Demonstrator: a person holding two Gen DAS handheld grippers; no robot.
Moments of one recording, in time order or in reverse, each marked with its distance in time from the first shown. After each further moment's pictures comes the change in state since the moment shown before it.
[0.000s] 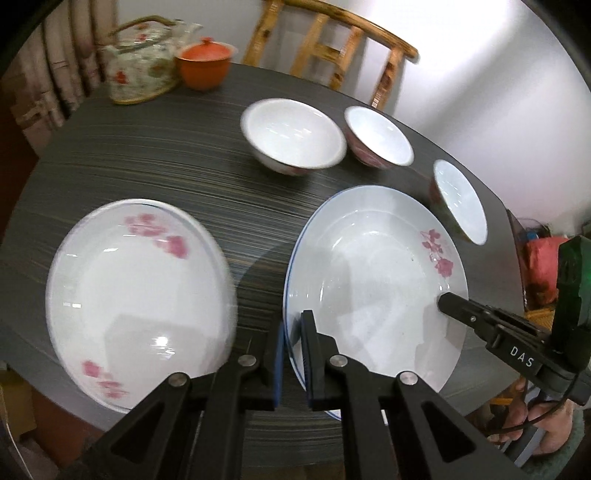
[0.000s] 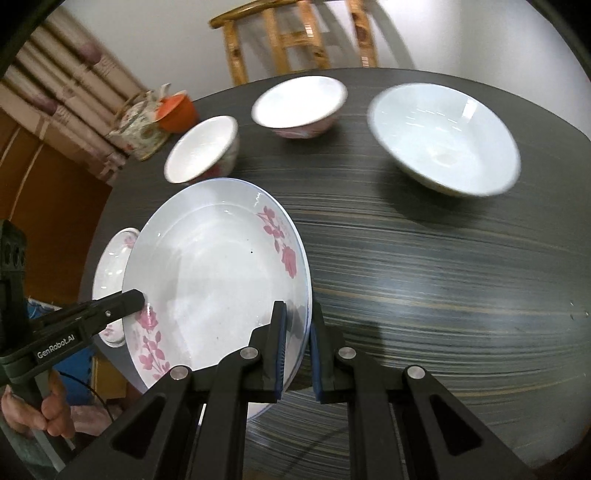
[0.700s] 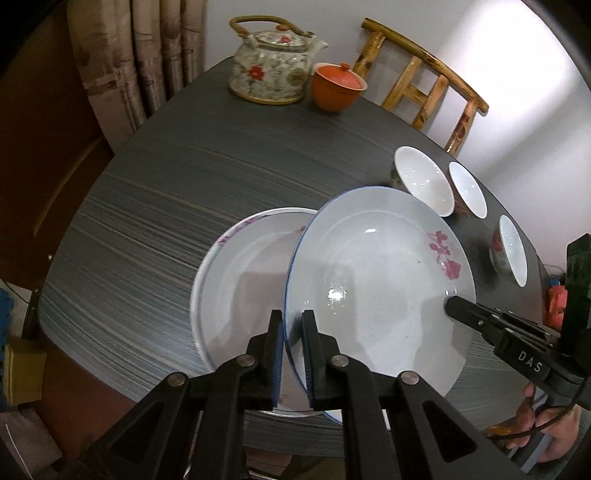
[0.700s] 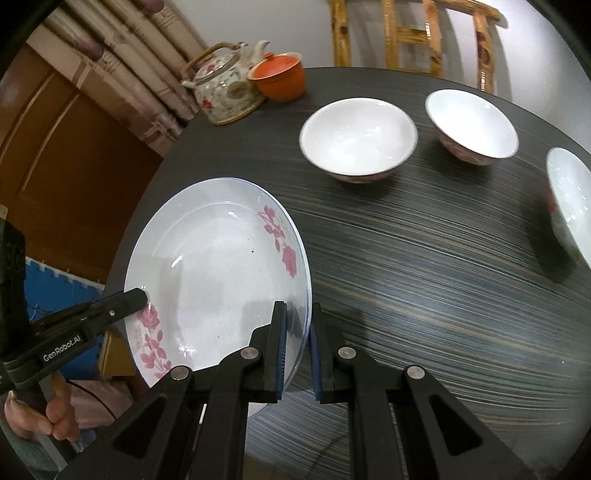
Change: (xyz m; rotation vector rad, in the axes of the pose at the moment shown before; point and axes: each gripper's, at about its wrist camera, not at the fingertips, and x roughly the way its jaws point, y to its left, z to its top) left arm -0.044 0.129 -0.009 -0.152 -0.051 0.092; right arm 0.059 0.145 0.024 -0.153 0.058 0.063
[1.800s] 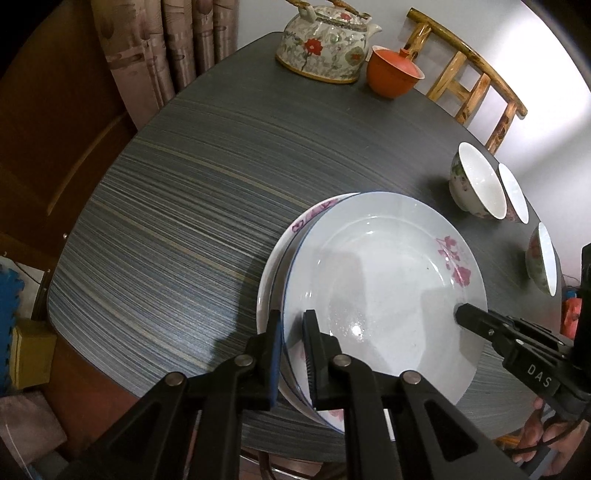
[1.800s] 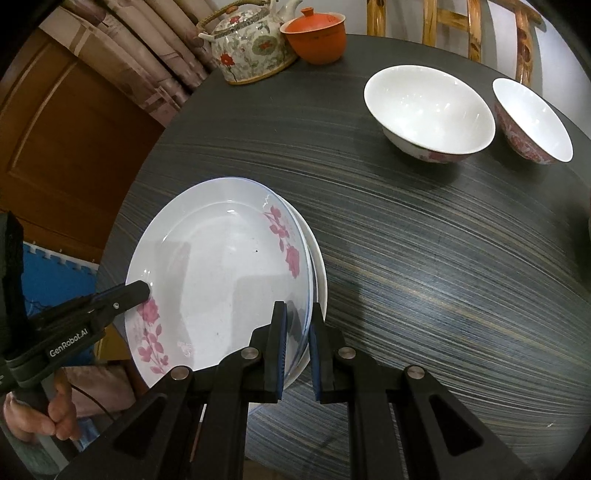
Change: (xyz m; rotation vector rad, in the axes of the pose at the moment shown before) left arm 0.028 0.048 0.002 -0.054 0.054 0.074; right arm 0.053 0.038 0.007 -0.023 0.093 -0.015
